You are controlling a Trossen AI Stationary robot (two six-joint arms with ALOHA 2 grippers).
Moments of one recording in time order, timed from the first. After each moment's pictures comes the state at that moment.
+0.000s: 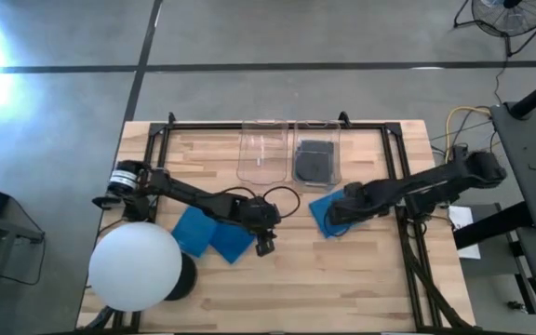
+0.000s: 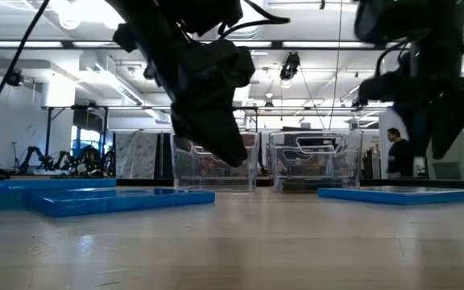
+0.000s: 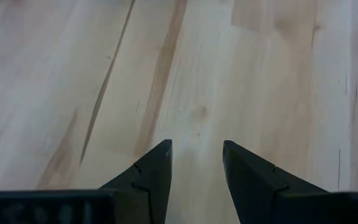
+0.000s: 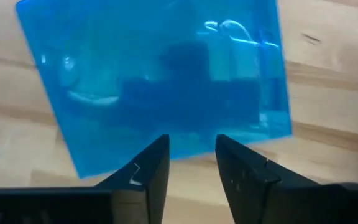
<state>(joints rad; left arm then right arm) -0.15 1.81 1.16 -0.23 -0.04 -0.41 0.15 1.33 0.80 -0.98 0.11 1.57</state>
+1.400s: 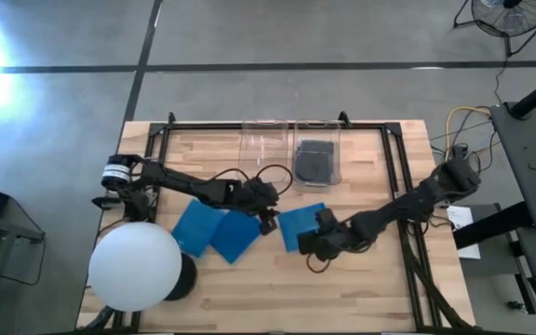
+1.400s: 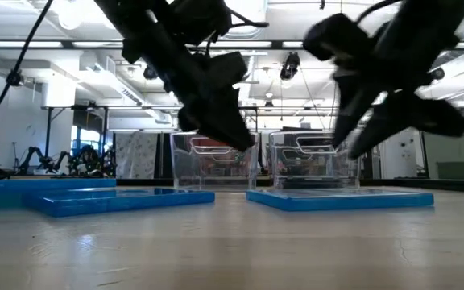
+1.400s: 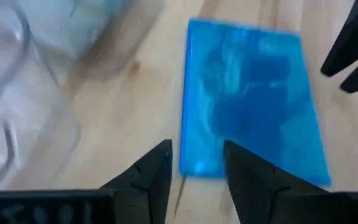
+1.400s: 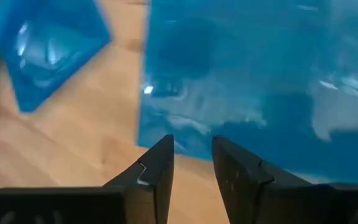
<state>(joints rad) -0.03 1.74 1.06 -0.06 -0.14 -0.35 0.42 1.62 0.91 -0.41 0.37 1.69</state>
